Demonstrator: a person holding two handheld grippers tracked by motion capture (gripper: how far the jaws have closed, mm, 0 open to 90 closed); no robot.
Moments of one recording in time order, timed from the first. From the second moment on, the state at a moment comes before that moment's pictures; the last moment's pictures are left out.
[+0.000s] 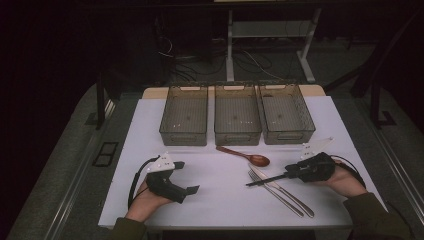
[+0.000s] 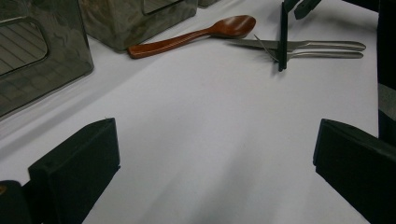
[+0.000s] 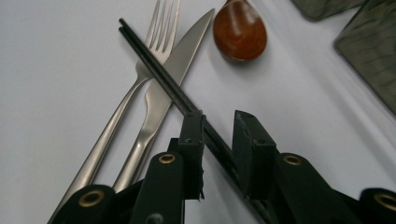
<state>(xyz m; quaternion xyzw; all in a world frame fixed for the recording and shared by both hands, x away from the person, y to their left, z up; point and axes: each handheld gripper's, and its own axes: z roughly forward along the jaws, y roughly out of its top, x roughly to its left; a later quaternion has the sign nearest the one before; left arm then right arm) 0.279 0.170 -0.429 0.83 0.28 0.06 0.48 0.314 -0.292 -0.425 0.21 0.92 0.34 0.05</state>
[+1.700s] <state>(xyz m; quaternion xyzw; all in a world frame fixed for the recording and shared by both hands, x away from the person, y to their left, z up) 0.278 0.169 -0.429 0.83 0.27 0.06 0.48 0.308 -0.288 -0.439 0.10 0.95 0.30 0.02</state>
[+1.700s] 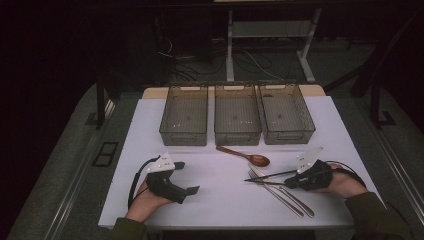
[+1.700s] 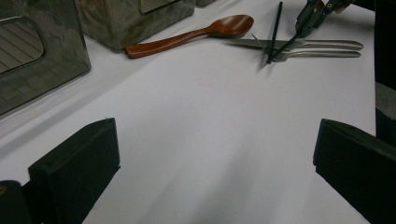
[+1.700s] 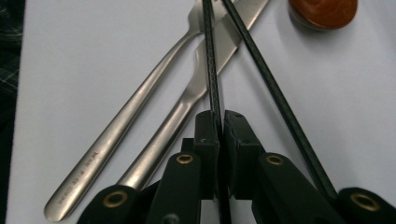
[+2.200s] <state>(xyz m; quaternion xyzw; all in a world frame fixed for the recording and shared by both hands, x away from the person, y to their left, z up) 0.278 0.169 -0.429 0.83 0.27 0.06 0.48 0.307 -0.291 -0.433 0.09 0.94 0.32 0.00</state>
